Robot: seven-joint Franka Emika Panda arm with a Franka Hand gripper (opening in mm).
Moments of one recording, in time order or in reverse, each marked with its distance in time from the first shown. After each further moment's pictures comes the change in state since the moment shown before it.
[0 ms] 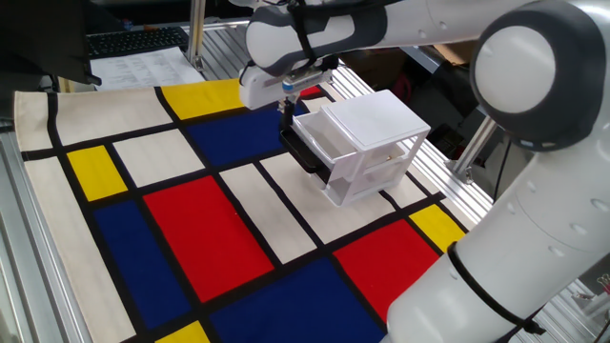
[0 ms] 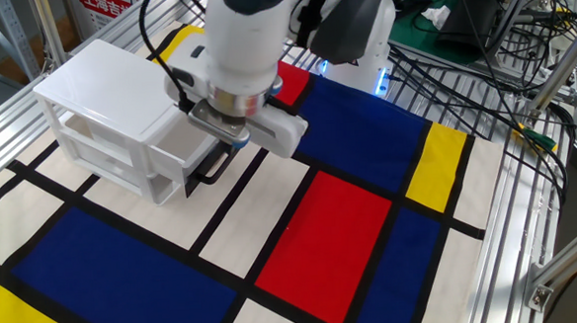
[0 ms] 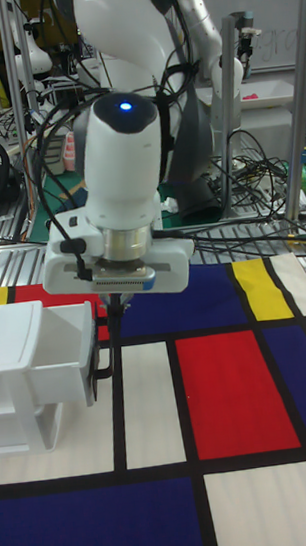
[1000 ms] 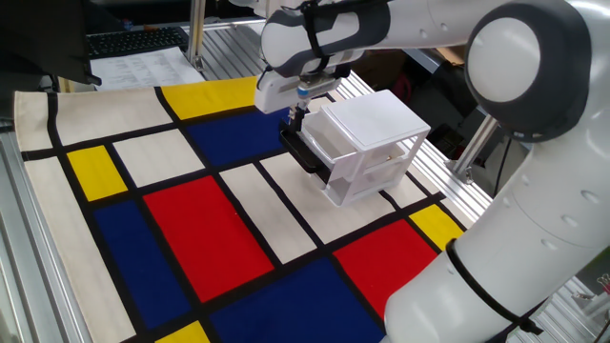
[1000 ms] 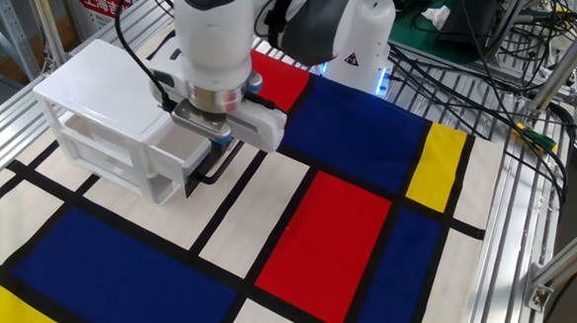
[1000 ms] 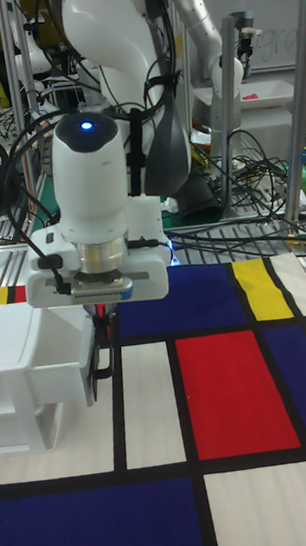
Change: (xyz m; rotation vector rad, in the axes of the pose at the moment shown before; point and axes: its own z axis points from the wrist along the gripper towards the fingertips) arm 0.007 -0.021 0.027 -0.076 -0.003 -0.017
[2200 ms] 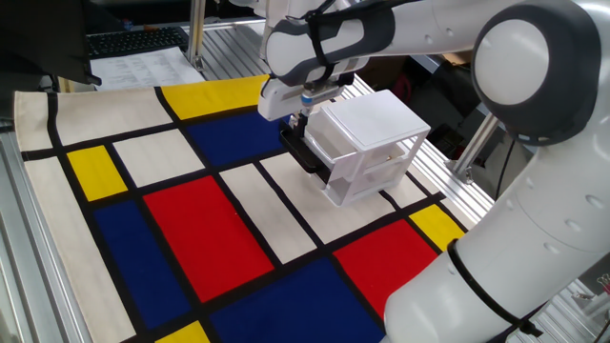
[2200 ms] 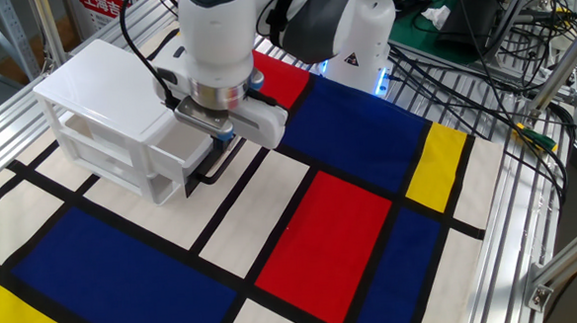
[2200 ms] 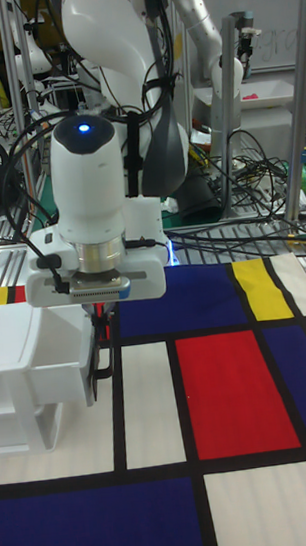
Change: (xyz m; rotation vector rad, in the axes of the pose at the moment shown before) arm 0.008 -0.002 0.006 -0.003 -0.005 -0.002
